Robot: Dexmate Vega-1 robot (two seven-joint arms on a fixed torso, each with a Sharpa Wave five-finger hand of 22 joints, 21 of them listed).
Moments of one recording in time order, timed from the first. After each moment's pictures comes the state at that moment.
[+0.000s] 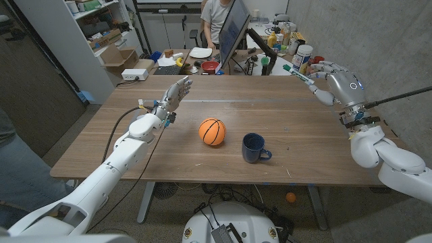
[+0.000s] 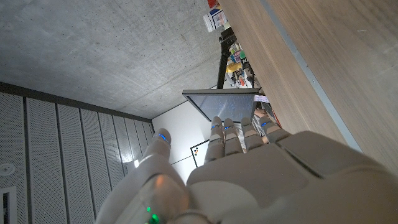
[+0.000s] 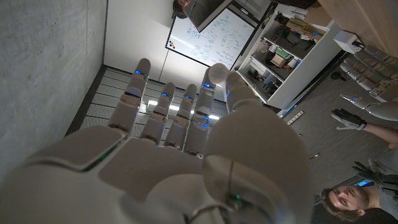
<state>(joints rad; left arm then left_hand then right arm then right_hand) 0.87 0.54 0.31 -1.48 -0.49 -0.13 -0.06 0.15 0.07 0.45 -0.12 0.18 0.20 0.11 0.19 0.18 0.08 0.06 0.21 0.20 0.00 0.08 0.19 0.18 -0.08 0.09 0.19 0.18 -1.36 -1.09 -0.11 -1.97 -0.66 -0.11 -0.81 0.87 0.07 0.39 -0.13 0.21 0.96 -0.02 0.38 0.20 0.58 -0.10 0.22 0.20 0.43 -0.03 0.28 0.21 0.56 0.19 0.22 0.17</state>
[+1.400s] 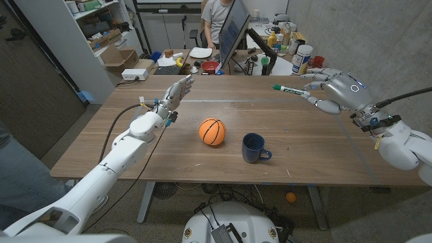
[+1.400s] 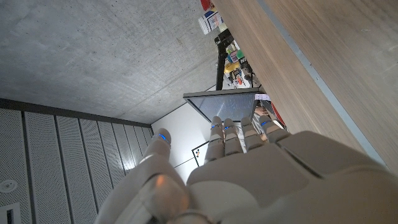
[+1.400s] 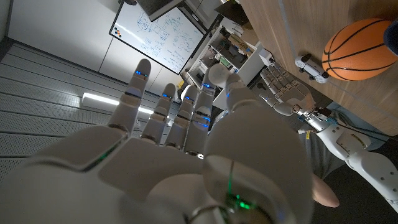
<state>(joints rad) 0.91 0.59 0.31 -1.63 -0.44 -0.04 0.02 0.15 0.07 0.45 -0.12 0.18 0.20 0.11 0.19 0.18 0.08 0.06 0.21 0.20 0.00 0.08 0.19 0.18 -0.08 0.09 0.19 0.18 -1.58 -1.03 0.28 -2.00 -0.88 0.28 -0.64 0.86 0.07 0.39 -0.13 0.22 0.95 -0.03 0.38 0.20 0.56 -0.11 0.22 0.20 0.42 -0.04 0.26 0.22 0.55 0.20 0.21 0.17</state>
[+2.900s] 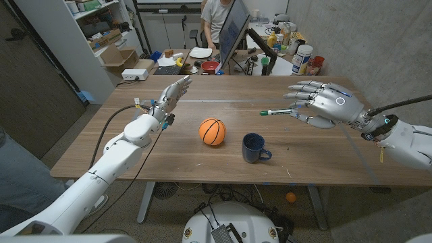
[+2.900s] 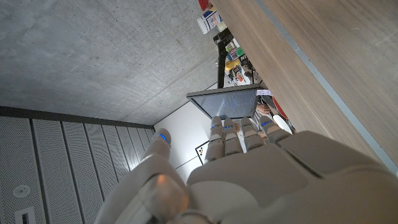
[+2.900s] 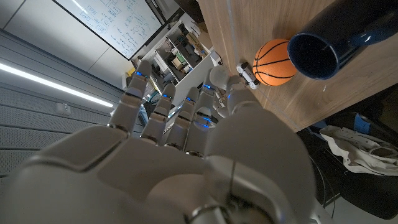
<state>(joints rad) 1.01 0.64 0.26 -1.77 -0.43 -0.01 0.07 0.15 0.07 0.45 -0.12 0.18 0.20 0.11 0.19 0.18 0.08 0.06 0.21 0.20 0.00 0.08 0.19 0.18 -0.09 0.11 0.19 0.18 -1.59 -0.97 0.39 -2.08 -1.15 0.55 -0.56 0.84 0.07 0.39 -0.13 0.22 0.94 -0.04 0.38 0.20 0.55 -0.13 0.22 0.21 0.42 -0.04 0.25 0.22 0.53 0.21 0.20 0.17</state>
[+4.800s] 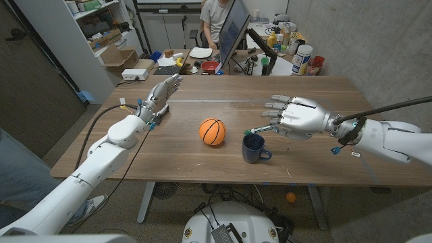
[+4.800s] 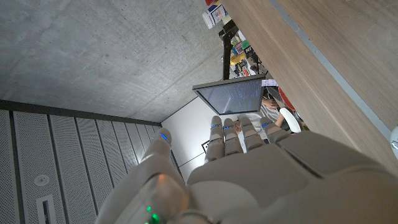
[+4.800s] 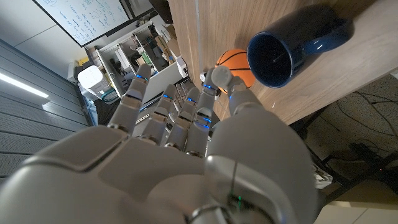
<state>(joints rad) 1.06 0.70 0.19 -1.76 -0.48 -0.11 0.01 0.16 0.08 0.45 -0.12 0.18 0.21 0.11 0.19 0.18 0.07 0.05 0.21 0.20 -0.01 0.07 0.19 0.18 -0.12 0.09 0.19 0.18 -1.54 -1.06 0.28 -2.23 -1.30 0.52 -0.37 0.83 0.07 0.41 -0.13 0.23 0.94 -0.04 0.42 0.20 0.56 -0.14 0.22 0.21 0.42 -0.04 0.24 0.23 0.51 0.20 0.19 0.17</state>
